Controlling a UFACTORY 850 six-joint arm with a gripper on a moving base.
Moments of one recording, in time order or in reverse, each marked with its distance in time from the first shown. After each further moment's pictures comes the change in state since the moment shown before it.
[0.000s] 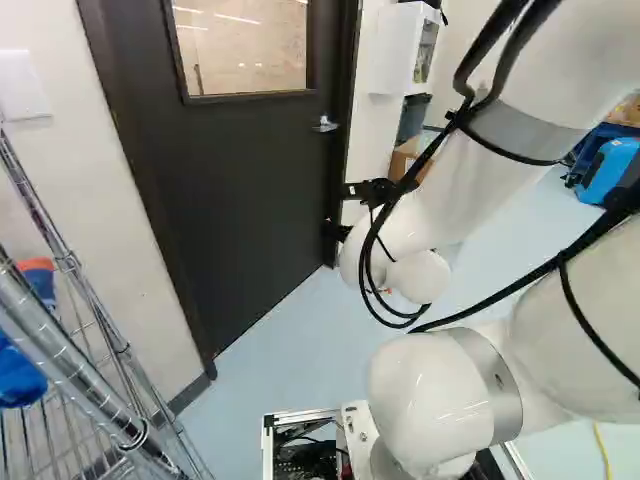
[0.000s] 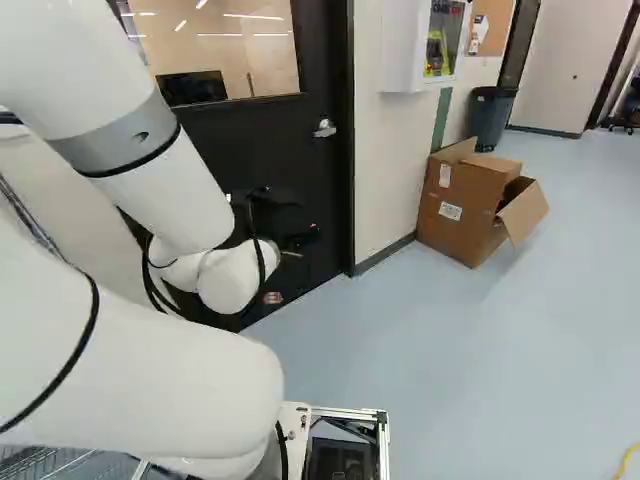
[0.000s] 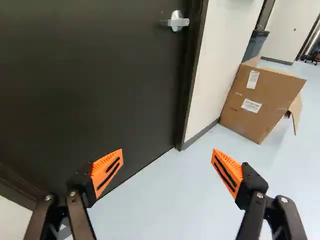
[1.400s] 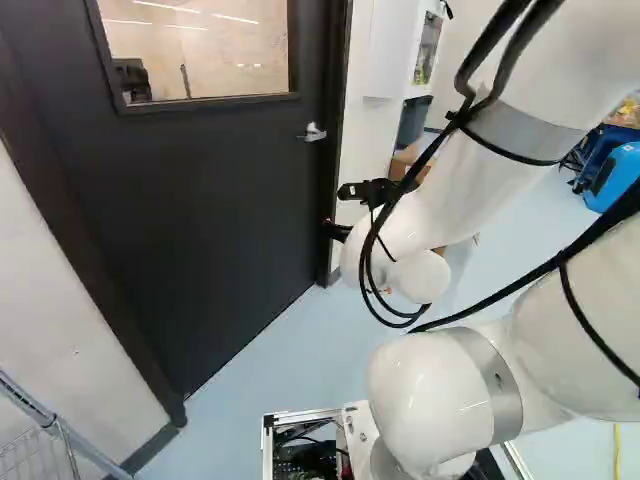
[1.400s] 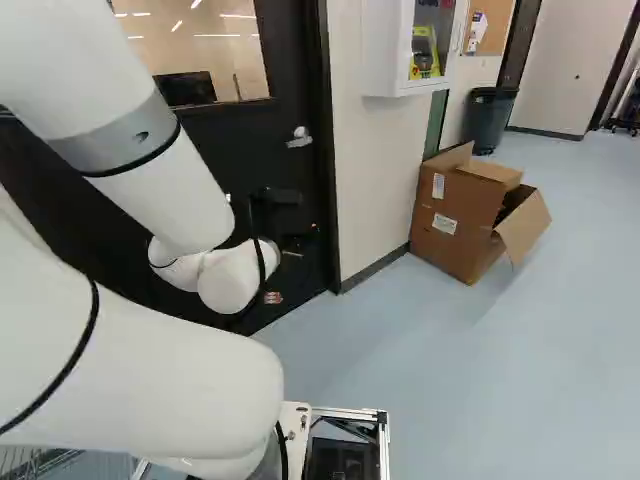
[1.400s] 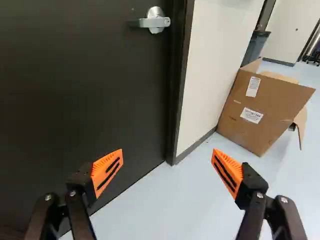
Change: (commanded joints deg) arm 0.0 0.0 0.0 0.0 0.0 0.0
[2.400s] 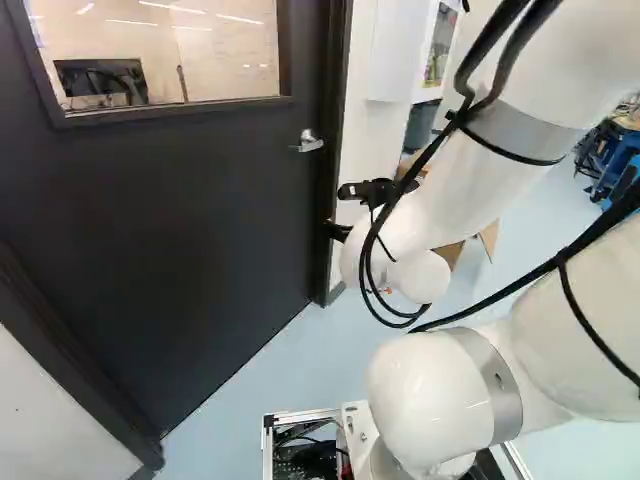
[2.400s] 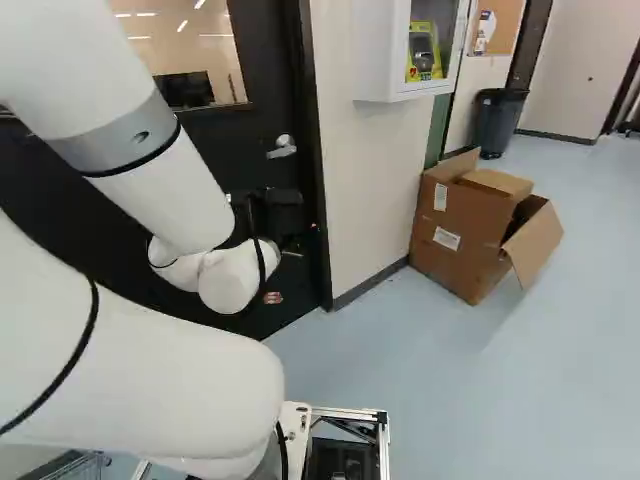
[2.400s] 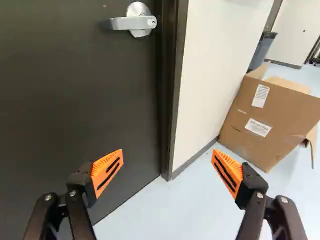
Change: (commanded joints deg) arm 0.0 0.0 0.0 0.0 0.0 0.0
